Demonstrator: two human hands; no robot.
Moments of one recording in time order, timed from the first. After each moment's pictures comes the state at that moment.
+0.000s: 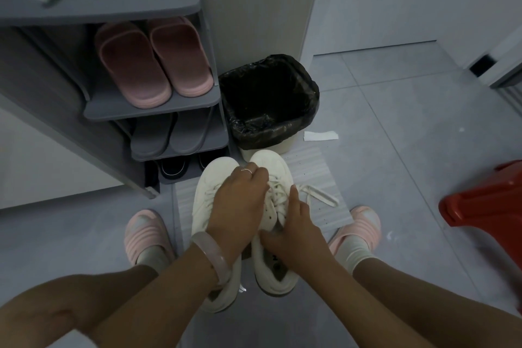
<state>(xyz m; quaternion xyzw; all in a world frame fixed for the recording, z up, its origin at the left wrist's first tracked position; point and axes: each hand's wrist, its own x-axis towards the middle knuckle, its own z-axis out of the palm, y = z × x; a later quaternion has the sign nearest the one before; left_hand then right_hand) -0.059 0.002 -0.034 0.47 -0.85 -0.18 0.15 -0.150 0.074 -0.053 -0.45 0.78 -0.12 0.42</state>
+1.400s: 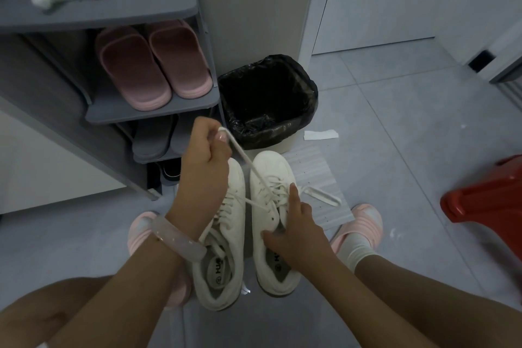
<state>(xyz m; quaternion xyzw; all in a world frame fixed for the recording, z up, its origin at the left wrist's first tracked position) -0.035 -0.026 0.015 0.50 -0.62 -0.45 0.41 -0.152 0.079 -0.050 -0.46 0.78 -0.10 0.42</state>
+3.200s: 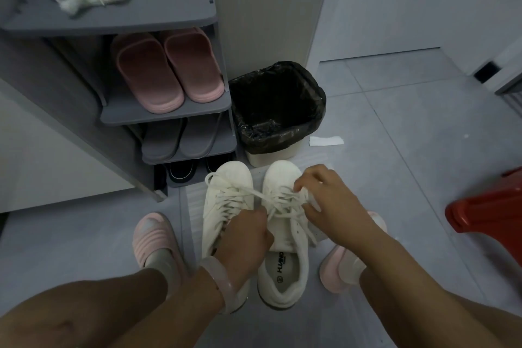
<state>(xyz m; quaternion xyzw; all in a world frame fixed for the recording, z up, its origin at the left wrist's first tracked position) -0.035 0.026 -0.052 0.51 -0.79 -0.34 0.00 -0.206 0.054 -0.035 -0.68 0.68 -0.16 0.20</state>
